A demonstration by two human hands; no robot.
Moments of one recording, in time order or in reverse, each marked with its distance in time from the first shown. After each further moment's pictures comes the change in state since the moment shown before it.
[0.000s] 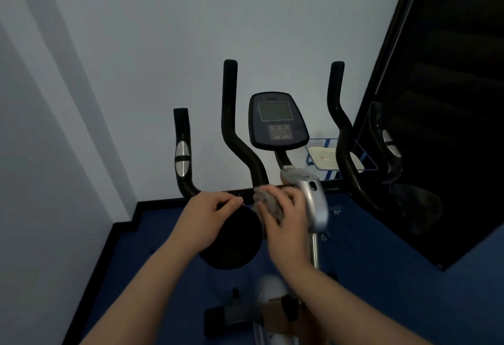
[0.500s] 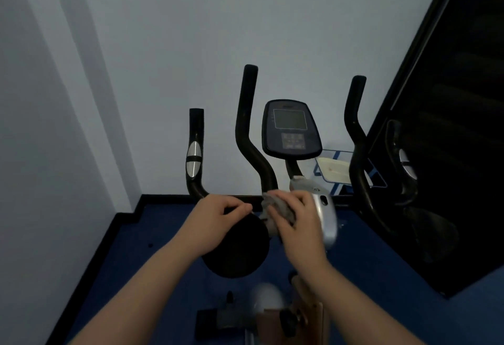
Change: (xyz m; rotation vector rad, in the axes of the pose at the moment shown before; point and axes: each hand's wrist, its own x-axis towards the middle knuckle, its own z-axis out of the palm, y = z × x) left_hand 0.001 0.001 -0.001 -0.085 -0.035 -0.014; right_hand 0.024 0.006 -0.016 -0.057 -0.164 -0.103
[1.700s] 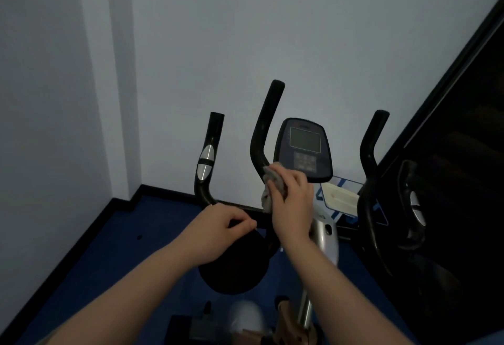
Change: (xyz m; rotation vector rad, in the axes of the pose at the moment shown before) left_hand 0.002 -0.006 0.002 -0.012 -0.002 0.022; right_hand 0.079 -0.004 0.030 -0.247 0.063 -0.108
